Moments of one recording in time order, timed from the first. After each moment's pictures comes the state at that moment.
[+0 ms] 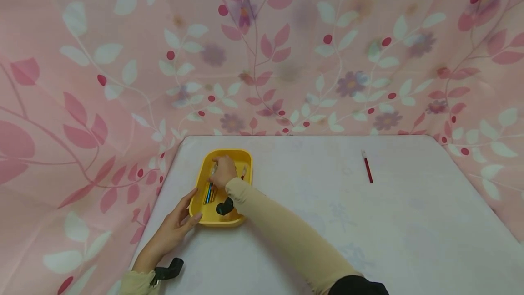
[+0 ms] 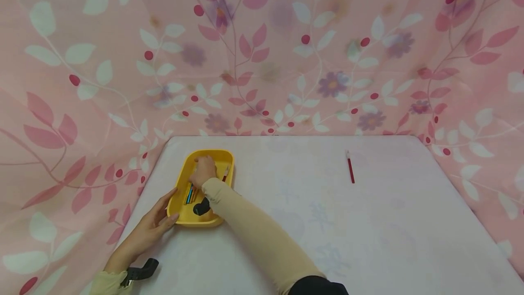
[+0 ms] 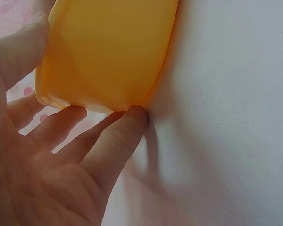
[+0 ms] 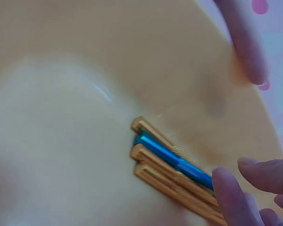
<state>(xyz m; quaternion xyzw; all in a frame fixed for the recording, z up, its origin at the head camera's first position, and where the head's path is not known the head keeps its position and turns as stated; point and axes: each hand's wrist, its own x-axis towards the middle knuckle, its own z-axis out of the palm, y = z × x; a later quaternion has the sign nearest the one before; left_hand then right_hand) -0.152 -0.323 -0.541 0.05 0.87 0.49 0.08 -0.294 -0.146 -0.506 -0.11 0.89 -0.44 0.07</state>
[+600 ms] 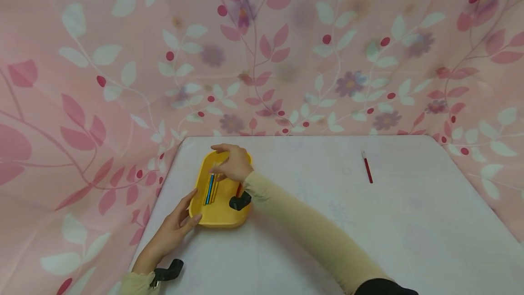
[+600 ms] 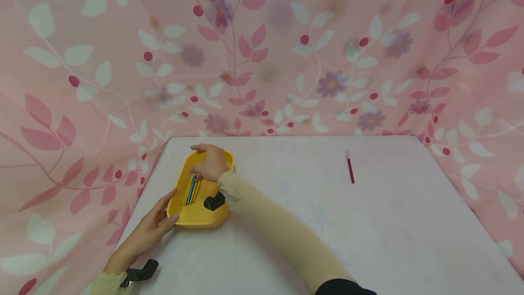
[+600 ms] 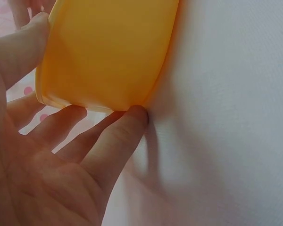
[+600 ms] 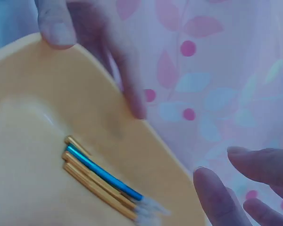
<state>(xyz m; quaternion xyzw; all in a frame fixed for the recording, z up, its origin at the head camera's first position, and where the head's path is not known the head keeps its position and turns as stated) -0.153 -0.323 -0.543 0.05 0.87 0.49 0.09 -0.278 -0.091 -0.447 -0.18 0.74 -0.64 0.12</state>
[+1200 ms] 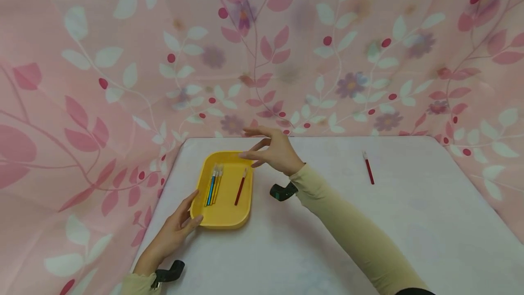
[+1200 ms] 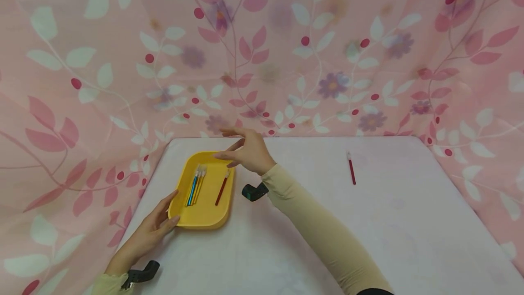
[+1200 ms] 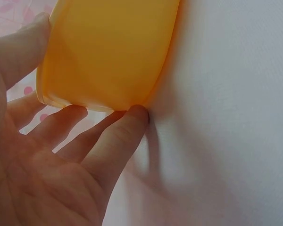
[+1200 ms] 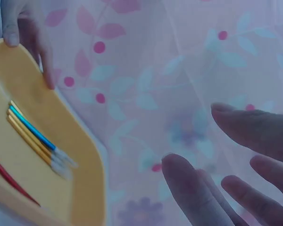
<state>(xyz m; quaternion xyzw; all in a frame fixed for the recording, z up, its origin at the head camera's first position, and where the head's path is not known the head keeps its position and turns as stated) -0.151 -0.322 -0.541 0.05 0.86 0.50 0.08 -0.275 0.014 -0.395 -0.25 0.72 -0.65 0.07</state>
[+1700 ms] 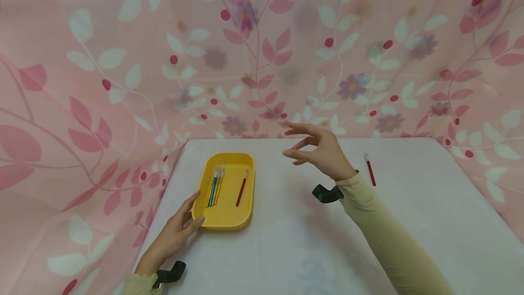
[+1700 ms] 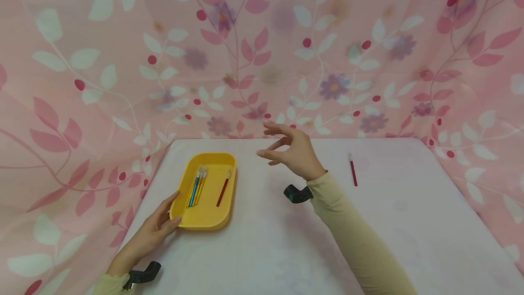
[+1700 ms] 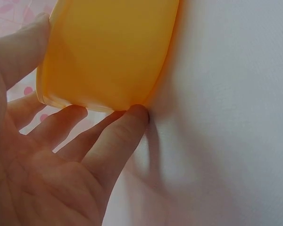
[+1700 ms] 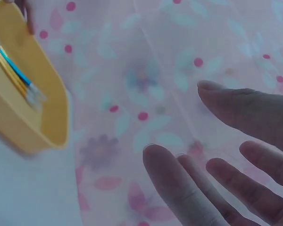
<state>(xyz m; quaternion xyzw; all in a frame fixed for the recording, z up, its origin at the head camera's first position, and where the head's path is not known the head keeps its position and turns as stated) -0.152 -0.322 -0.544 0.04 0.87 0.49 0.08 -0.259 0.111 -0.385 -0.23 0.74 -0.63 0.01</state>
